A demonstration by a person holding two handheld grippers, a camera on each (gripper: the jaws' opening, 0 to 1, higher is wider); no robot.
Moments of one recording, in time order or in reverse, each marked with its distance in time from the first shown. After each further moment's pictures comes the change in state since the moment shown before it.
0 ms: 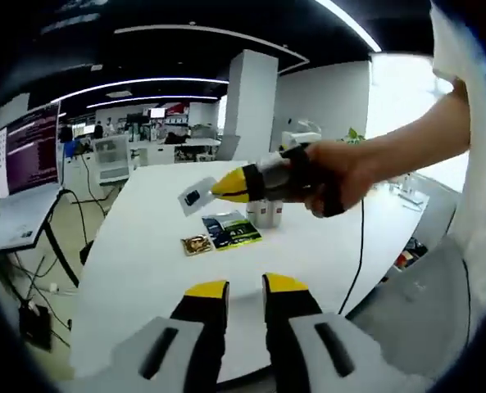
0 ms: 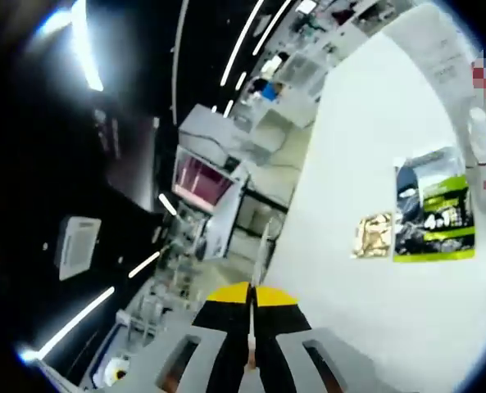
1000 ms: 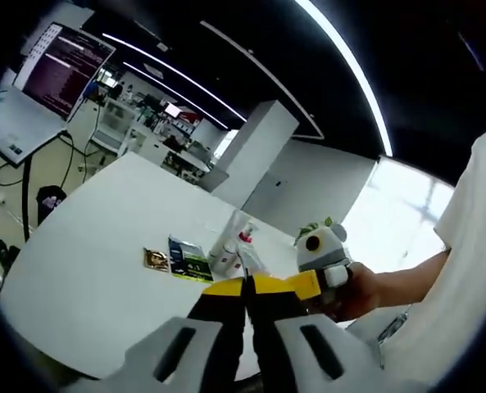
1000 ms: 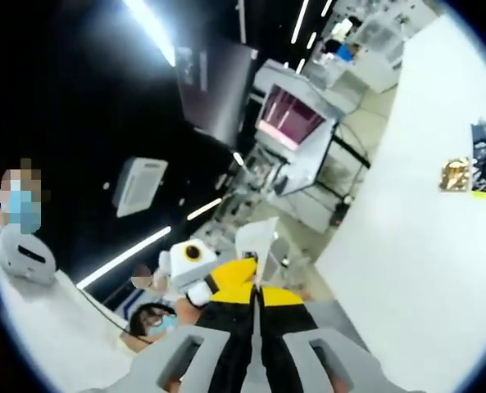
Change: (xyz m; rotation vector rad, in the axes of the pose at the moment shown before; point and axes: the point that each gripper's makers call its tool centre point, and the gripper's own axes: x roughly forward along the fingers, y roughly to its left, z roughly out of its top) left arm -0.033 0.019 0.060 -0.593 -0.282 -0.178; right arm -0.076 0.099 -0.135 -0.165 0.266 0.400
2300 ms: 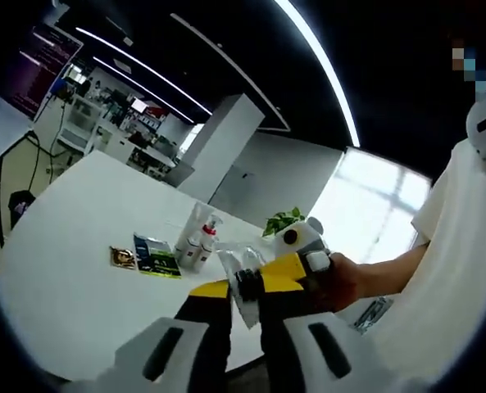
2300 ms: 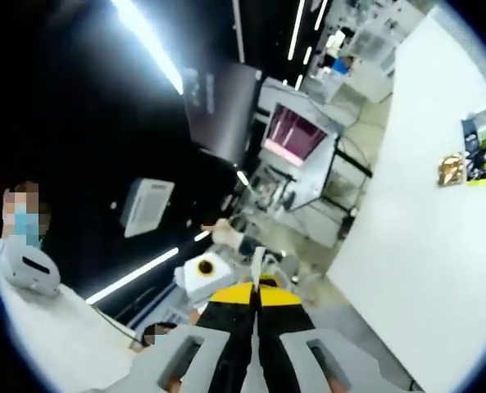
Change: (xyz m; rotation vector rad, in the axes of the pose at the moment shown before) left arm 0.000 -0.038 -0.013 0.048 0.052 -0.187; right arm -0.012 0.015 0.003 0.041 -0.117 0.032
